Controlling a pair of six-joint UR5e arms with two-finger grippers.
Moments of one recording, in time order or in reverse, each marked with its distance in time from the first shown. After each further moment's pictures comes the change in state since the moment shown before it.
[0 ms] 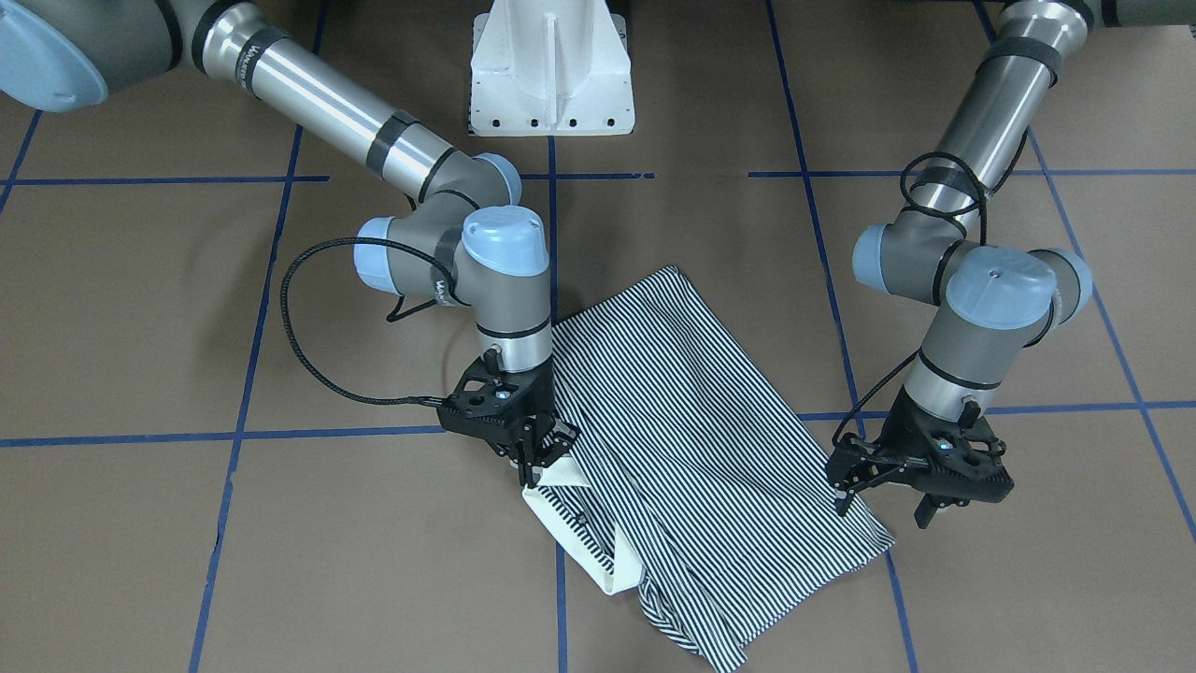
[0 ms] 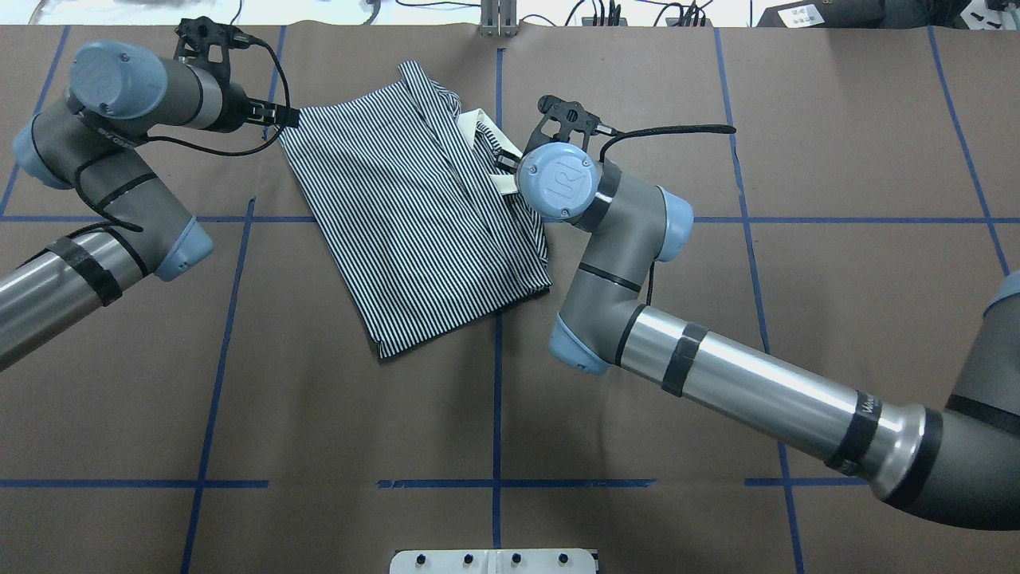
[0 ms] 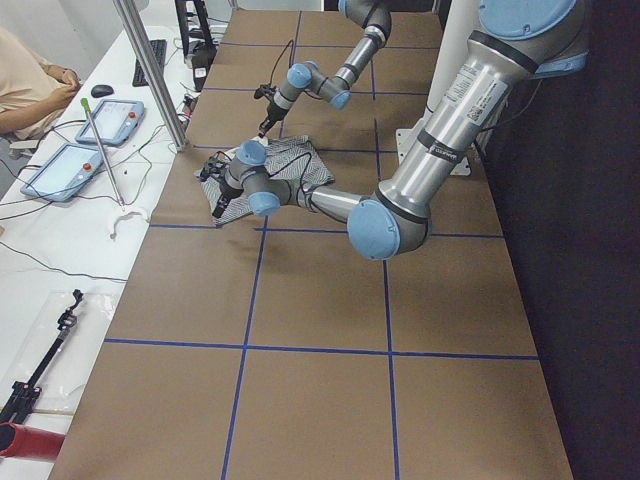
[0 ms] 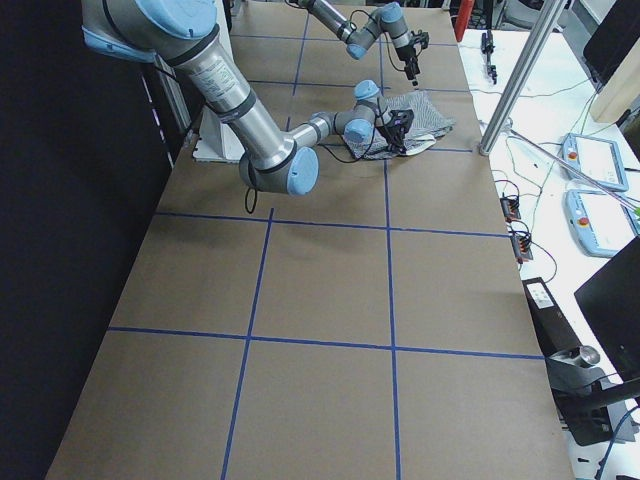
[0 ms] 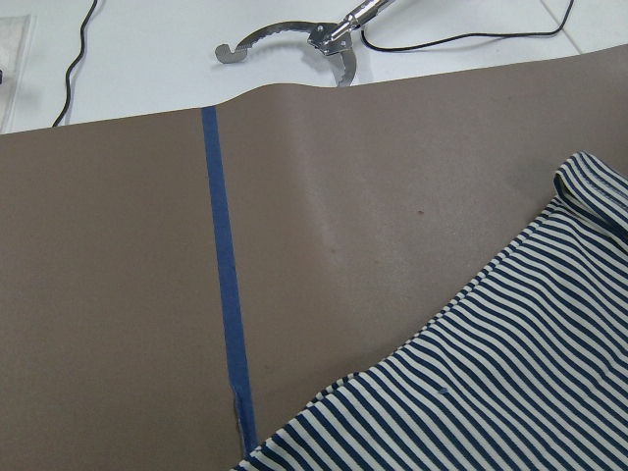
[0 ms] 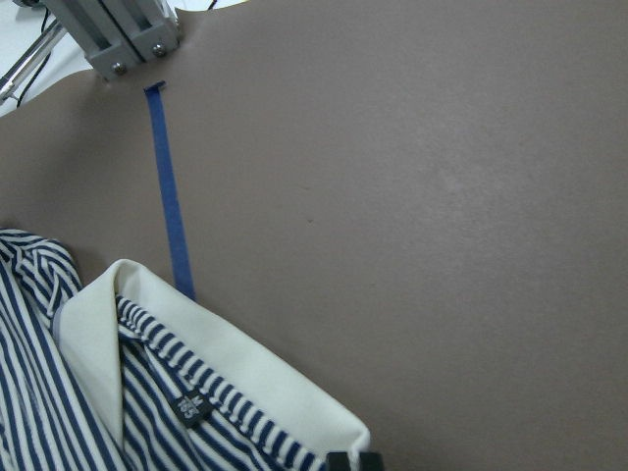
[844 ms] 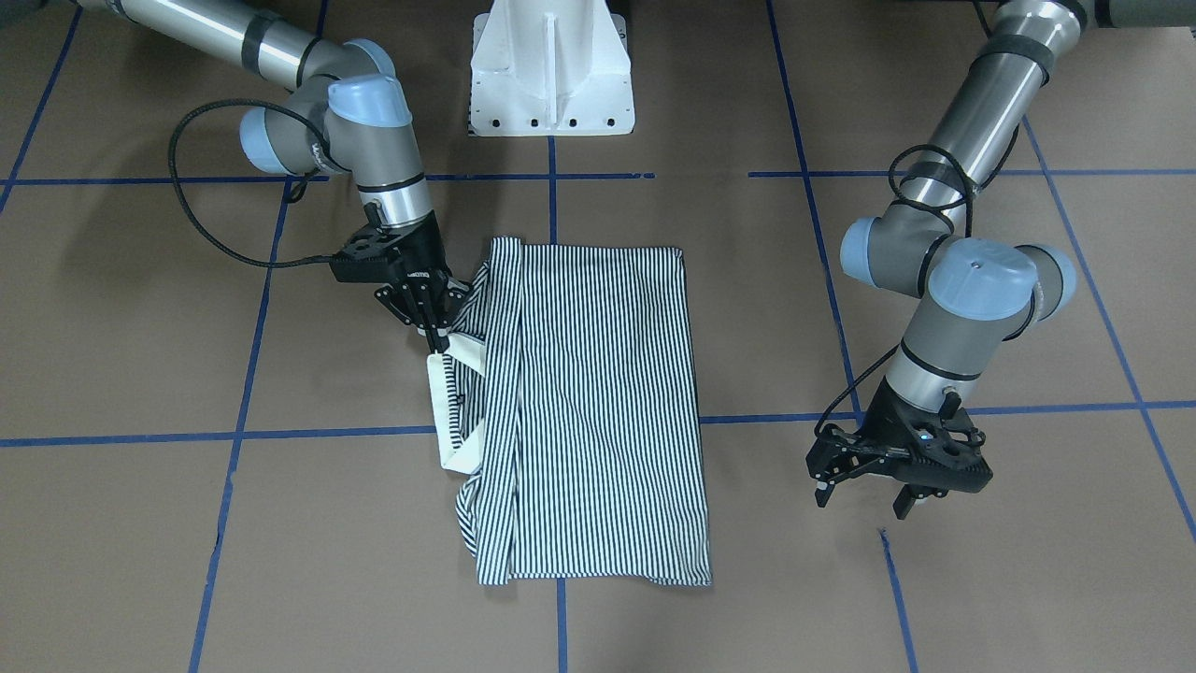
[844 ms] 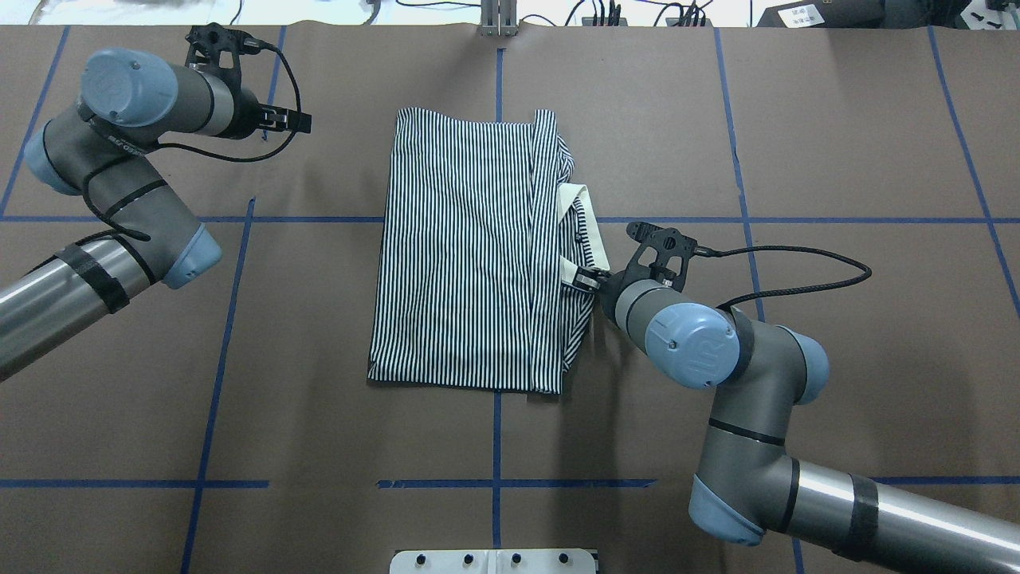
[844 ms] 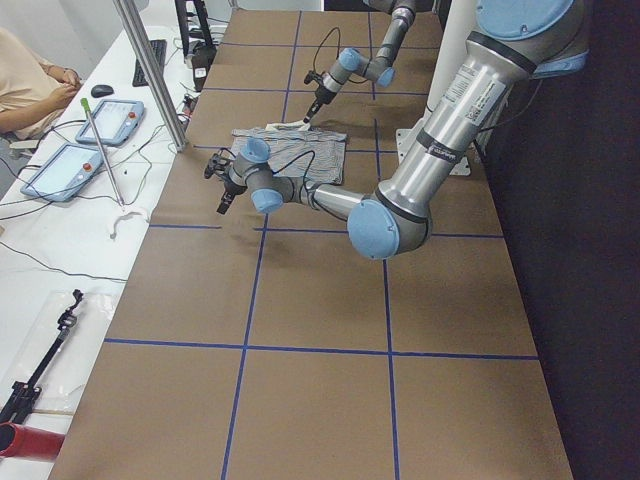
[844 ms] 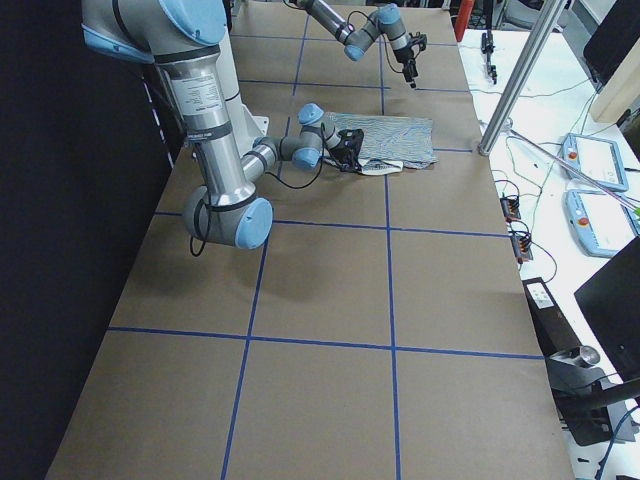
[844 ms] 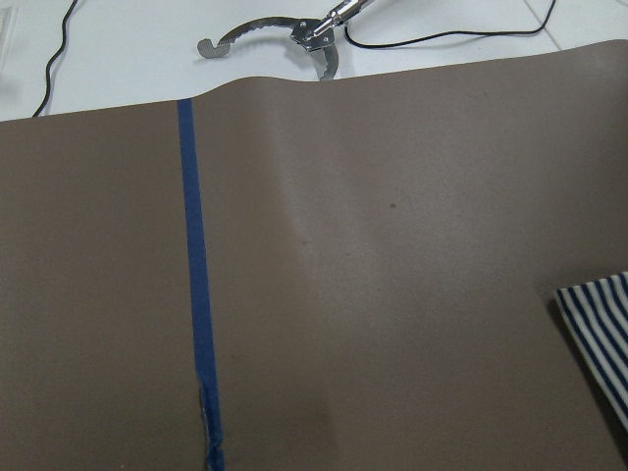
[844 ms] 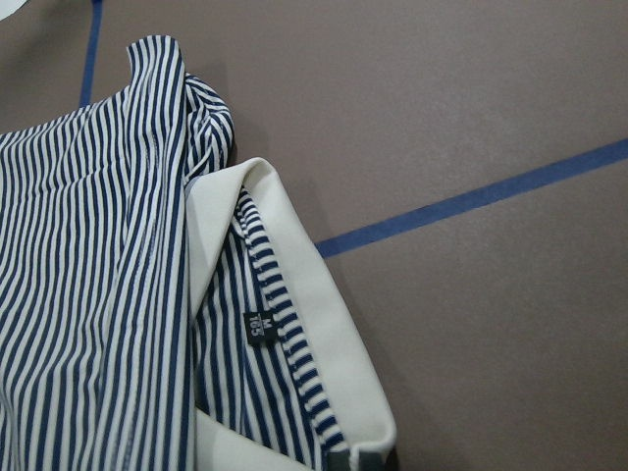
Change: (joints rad) left arm 0.023 0.002 -0.026 0.000 0.000 -0.044; right arm -0.184 -0.445 0.497 -0.001 -0.144 0.006
